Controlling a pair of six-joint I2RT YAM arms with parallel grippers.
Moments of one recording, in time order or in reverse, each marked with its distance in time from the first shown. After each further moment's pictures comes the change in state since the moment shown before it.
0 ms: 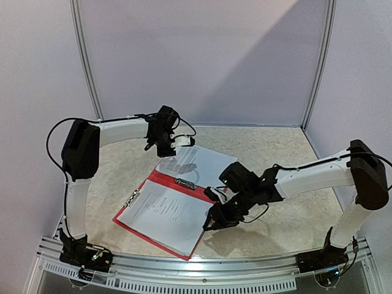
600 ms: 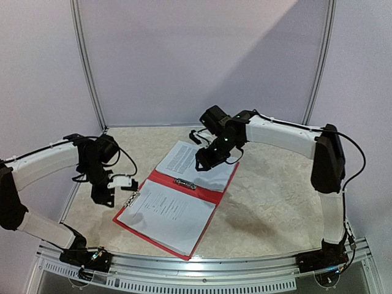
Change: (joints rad) left arm 0.141 -0.865 -0.772 -0.547 0.203 -0.050; right arm -0.201 0.372 0.905 -0.588 0.353 -0.560
